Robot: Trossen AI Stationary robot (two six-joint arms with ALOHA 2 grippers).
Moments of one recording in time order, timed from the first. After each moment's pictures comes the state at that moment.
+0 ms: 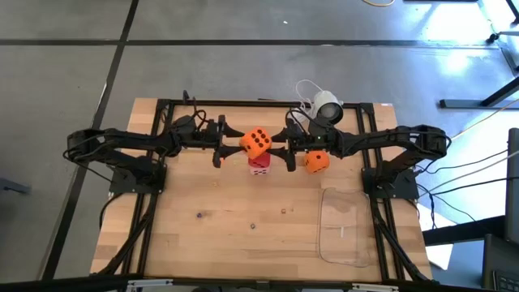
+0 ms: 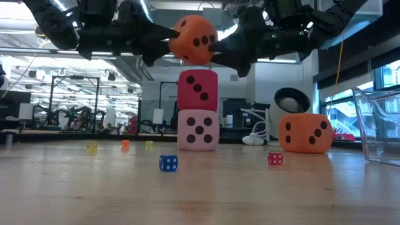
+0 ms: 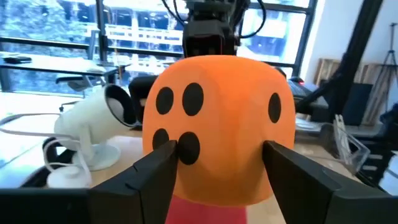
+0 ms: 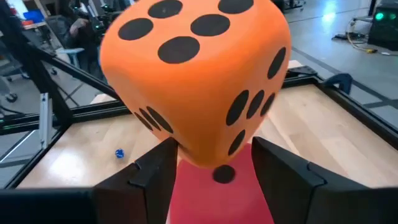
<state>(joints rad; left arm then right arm) 0.41 1.21 0.45 0.85 0.37 -0.09 -0.21 1.50 0.72 0.61 -0.23 0.14</state>
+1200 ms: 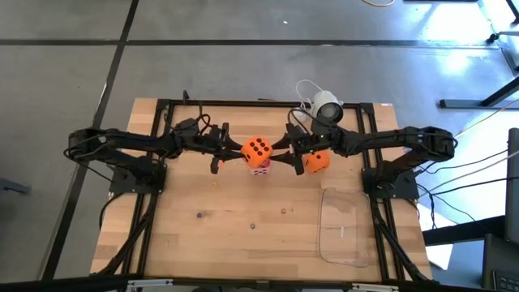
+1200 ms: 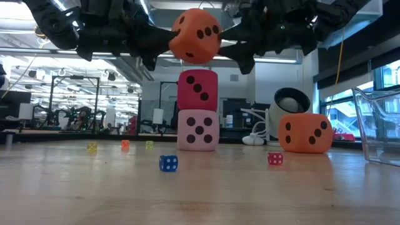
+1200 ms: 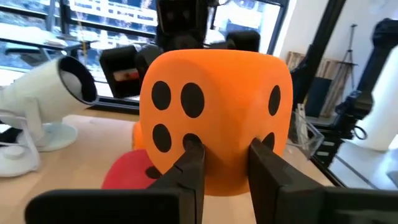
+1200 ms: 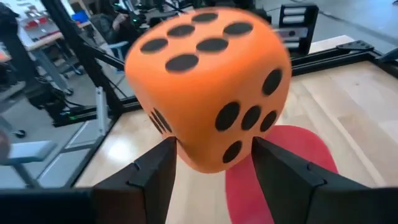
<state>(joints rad) 0.37 1.21 0.45 0.80 0.47 -0.17 -0.22 1.41 0.73 0.46 -0.42 0.23</state>
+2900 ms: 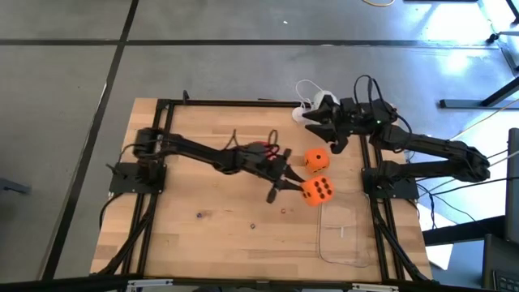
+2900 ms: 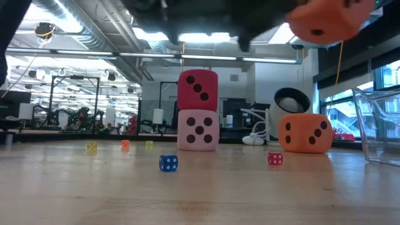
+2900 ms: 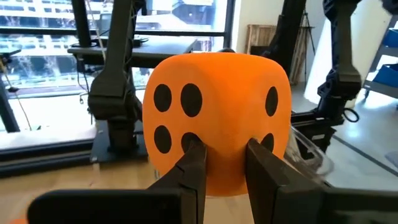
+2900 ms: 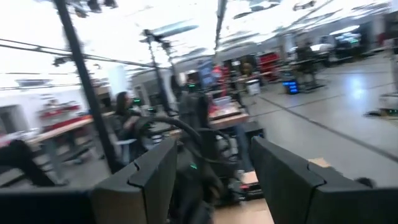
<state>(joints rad) 0.03 1.91 1.27 0.65 0.32 -0.01 -0.35 0.95 0.72 0.47 -0.43 0.37</state>
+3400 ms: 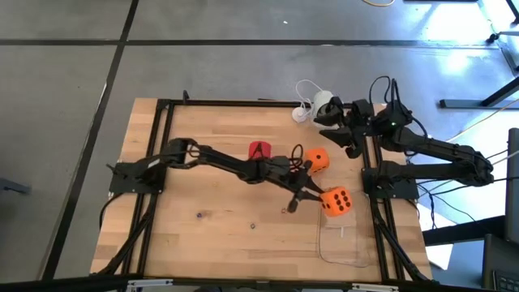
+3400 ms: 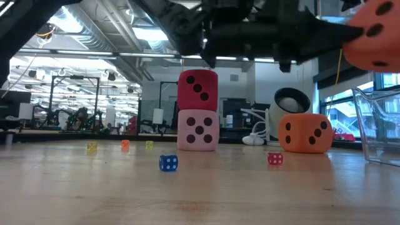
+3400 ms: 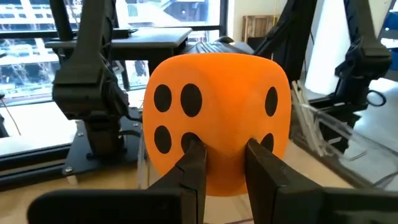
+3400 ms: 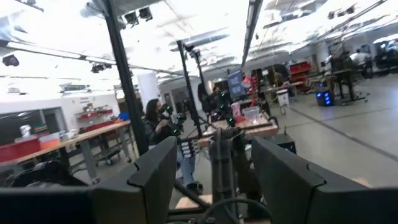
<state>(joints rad) 0.00 2.22 1.58 0.65 0.31 0.04 -0.33 0.85 0.72 0.46 -0.52 0.41</state>
